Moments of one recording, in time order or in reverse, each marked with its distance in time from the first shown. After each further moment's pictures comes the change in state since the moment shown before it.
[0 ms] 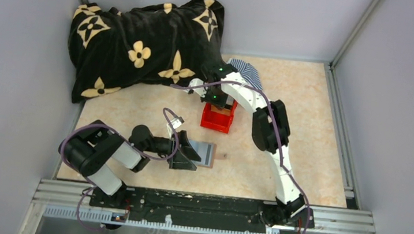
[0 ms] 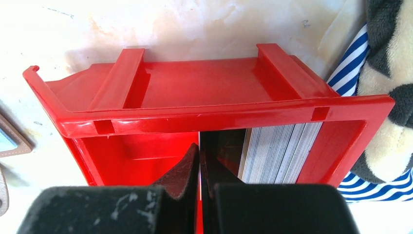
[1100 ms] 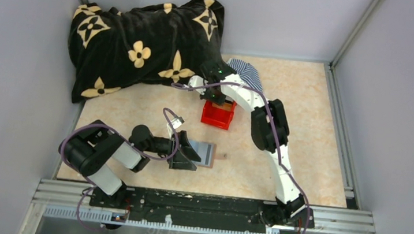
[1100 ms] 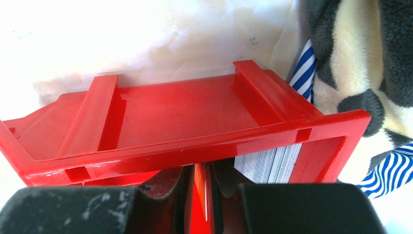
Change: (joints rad) left arm 0.000 0.001 0.002 0.000 0.003 -0.004; right arm -0.007 0.018 -0.033 0.153 0.082 0.008
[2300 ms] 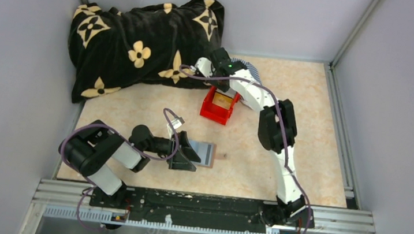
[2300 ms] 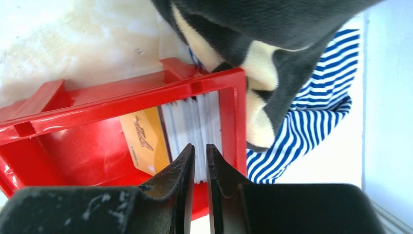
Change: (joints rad) left arm 0.000 0.000 0.000 0.000 0.016 0.000; right arm -0.054 -0.064 0.000 0.161 0.074 0.060
